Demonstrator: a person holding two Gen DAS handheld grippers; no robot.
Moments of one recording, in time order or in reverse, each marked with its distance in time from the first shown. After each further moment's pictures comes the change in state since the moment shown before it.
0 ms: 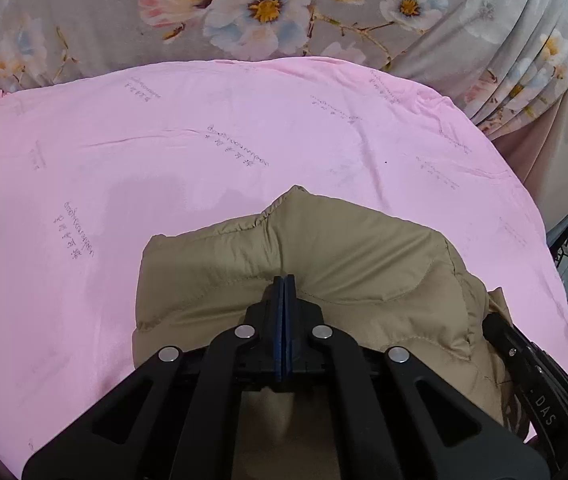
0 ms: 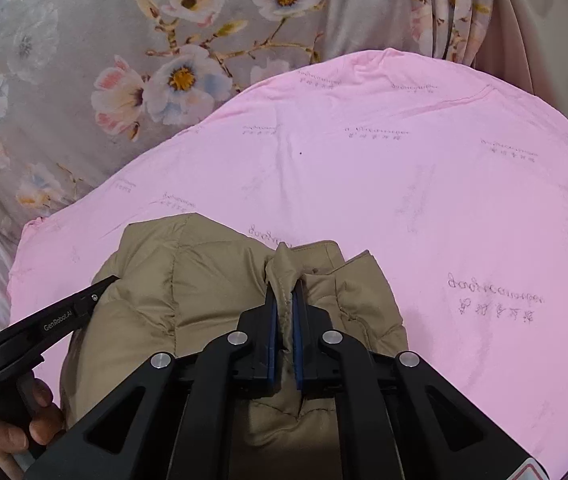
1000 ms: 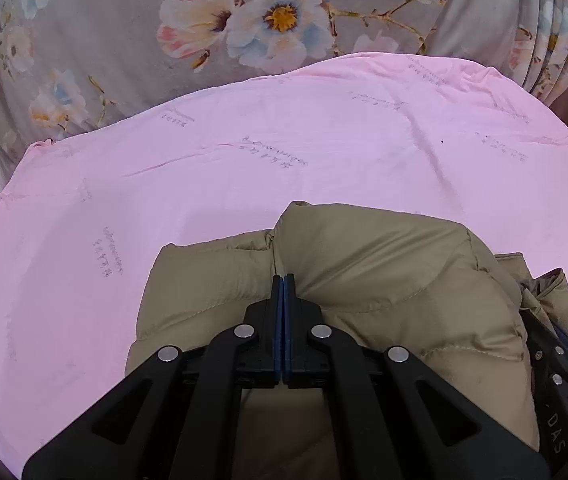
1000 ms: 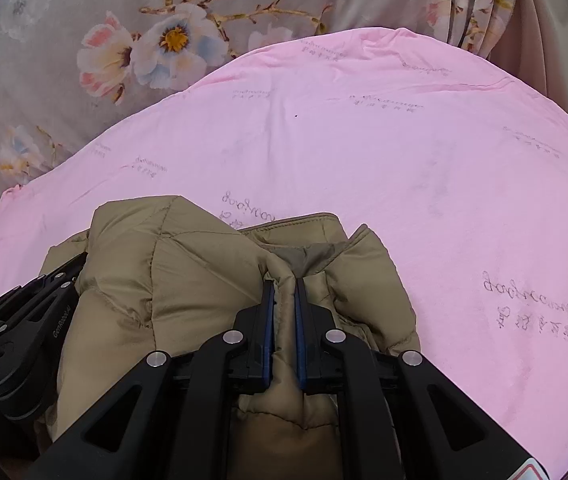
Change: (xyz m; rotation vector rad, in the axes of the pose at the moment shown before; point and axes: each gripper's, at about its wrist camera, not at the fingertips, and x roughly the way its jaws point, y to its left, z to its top) left arm 0.042 -0.033 -0.016 0.104 -0.088 0.316; right arm 0.059 -0.007 -0.012 -0.079 0.032 -0.046
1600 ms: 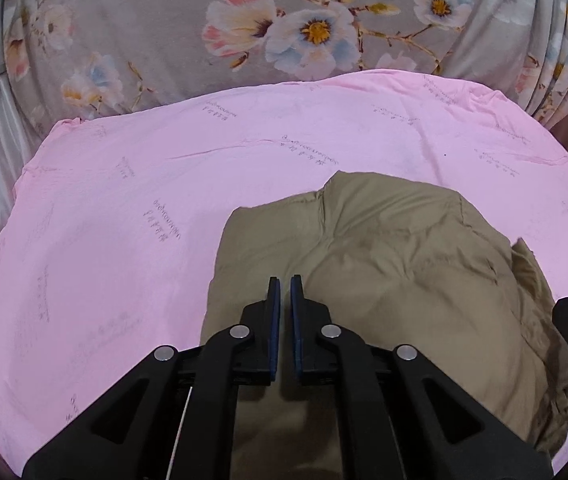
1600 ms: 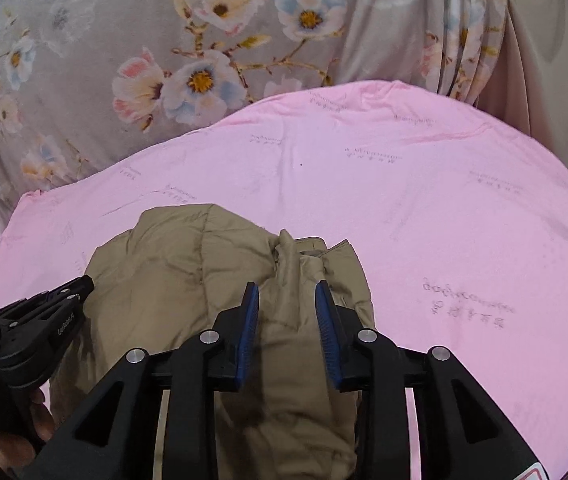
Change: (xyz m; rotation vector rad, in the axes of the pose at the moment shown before) left arm -0.076 0.041 -0.024 -0.102 0.008 -0.001; right arm -0.105 0.004 -0.030 -0.099 -0.167 0.000
